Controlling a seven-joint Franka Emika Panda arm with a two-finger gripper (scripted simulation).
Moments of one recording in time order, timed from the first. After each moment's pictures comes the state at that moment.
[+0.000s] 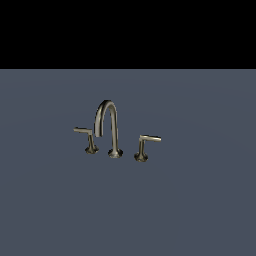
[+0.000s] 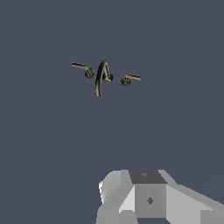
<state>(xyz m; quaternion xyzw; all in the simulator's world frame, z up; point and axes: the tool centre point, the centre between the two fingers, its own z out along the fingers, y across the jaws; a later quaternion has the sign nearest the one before) -0.258 -0.010 0.493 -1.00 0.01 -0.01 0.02</state>
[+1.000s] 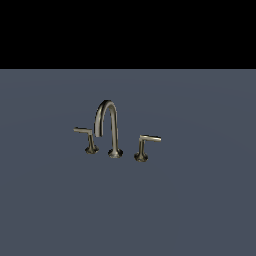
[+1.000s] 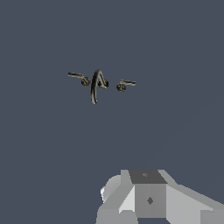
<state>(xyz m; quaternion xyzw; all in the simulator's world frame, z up) -0.248 -0.023 0.505 -1.00 0.04 -0.03 0.02</state>
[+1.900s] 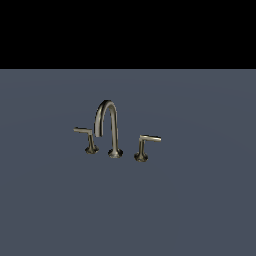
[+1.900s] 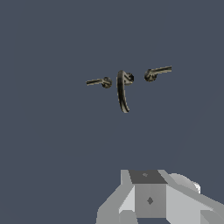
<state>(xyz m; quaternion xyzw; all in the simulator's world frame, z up) -0.156 0.025 0.441 -0.97 0.17 0.06 0.14</state>
